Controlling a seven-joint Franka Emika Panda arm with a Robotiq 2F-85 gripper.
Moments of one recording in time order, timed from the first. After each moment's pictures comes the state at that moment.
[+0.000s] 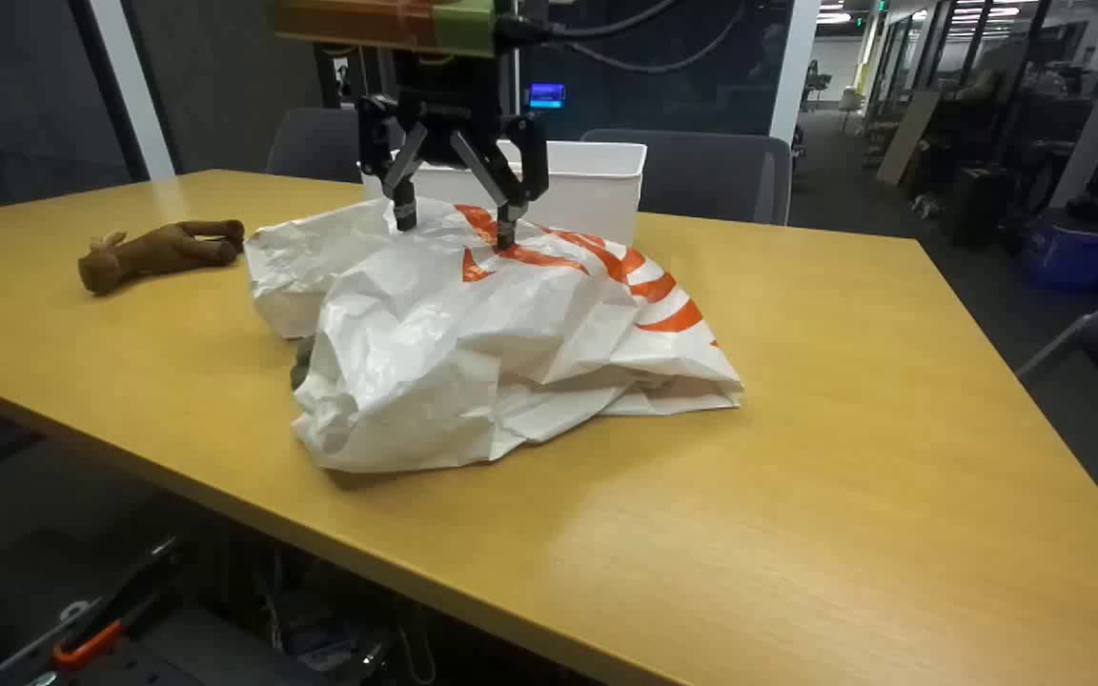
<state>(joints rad) 0.00 -0.42 -0.15 -2.56 0.01 2.21 -0.28</state>
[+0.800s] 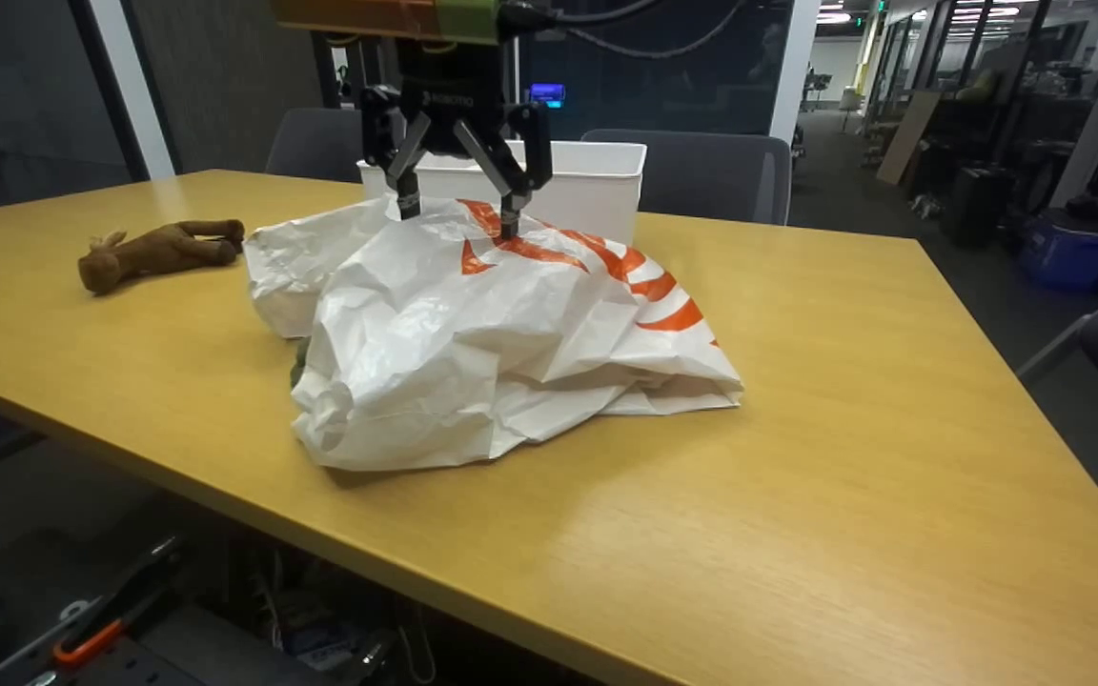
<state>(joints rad) 0.00 -0.42 -0.15 -2.55 0.01 2.21 -0.28</state>
